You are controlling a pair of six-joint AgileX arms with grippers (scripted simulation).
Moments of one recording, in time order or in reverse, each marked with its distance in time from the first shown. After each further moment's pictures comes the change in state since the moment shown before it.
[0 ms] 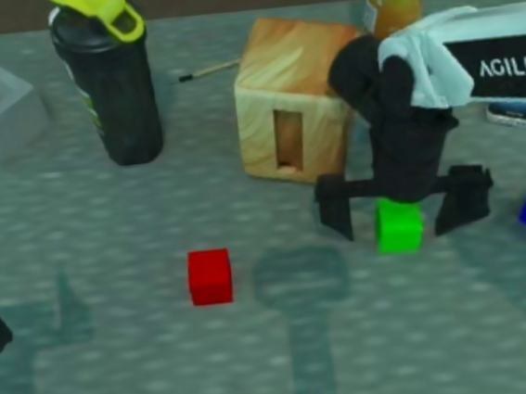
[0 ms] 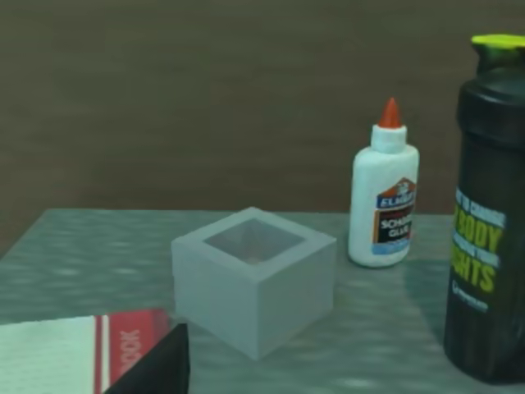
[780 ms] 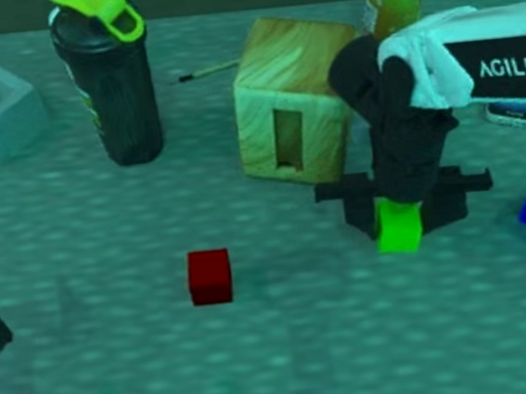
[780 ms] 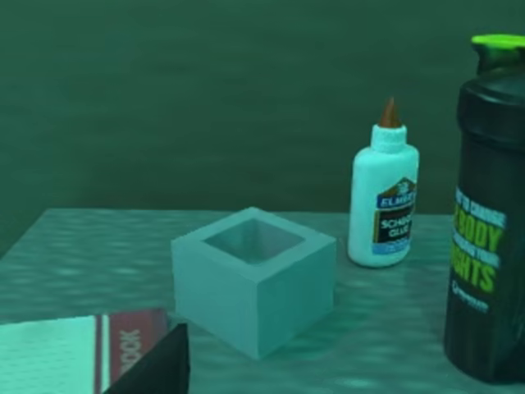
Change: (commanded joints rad) left arm 0.000 0.000 0.000 0.000 0.000 0.000; right arm 0.000 0.000 0.000 0.000 0.000 0.000
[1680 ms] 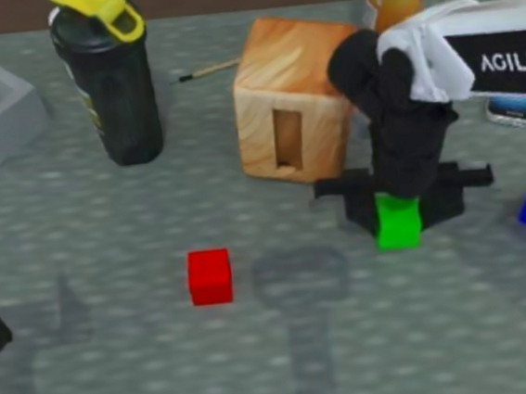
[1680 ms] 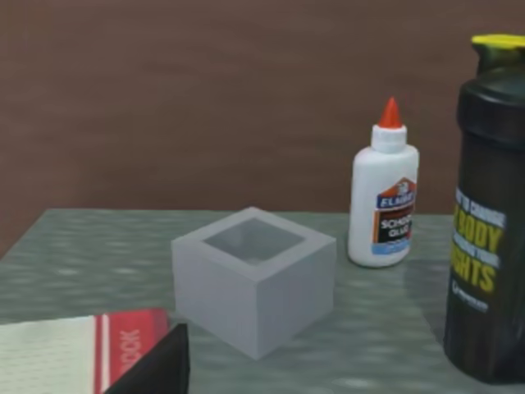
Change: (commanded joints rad) left arm 0.000 0.000 0.000 0.000 0.000 0.000; right arm -0.001 -0.023 0.024 -0.040 0.005 -0.003
